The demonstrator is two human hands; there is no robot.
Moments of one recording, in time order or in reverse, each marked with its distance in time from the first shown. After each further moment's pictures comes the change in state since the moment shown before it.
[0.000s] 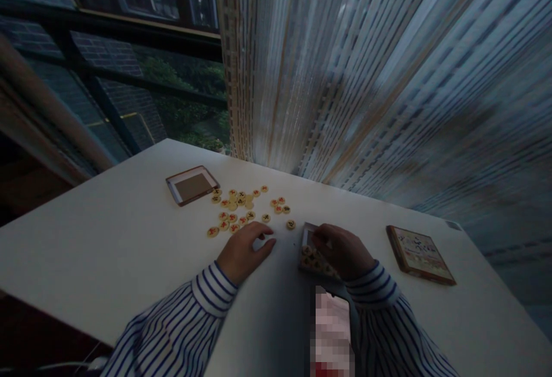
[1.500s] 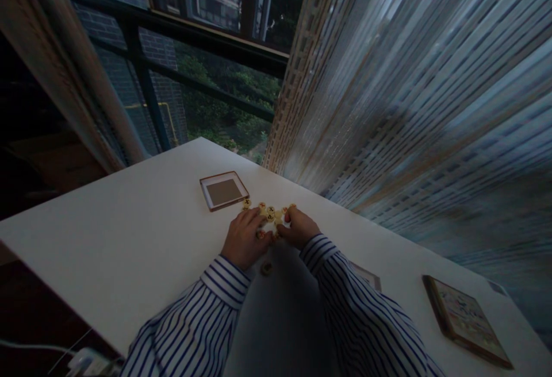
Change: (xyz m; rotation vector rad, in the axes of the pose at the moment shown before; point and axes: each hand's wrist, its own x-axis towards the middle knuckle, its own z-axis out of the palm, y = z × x) left_hand 0.011 -0.086 -0.027 0.334 0.233 -0.193; right_hand 0.145 -0.104 0.047 0.038 -0.118 0.018
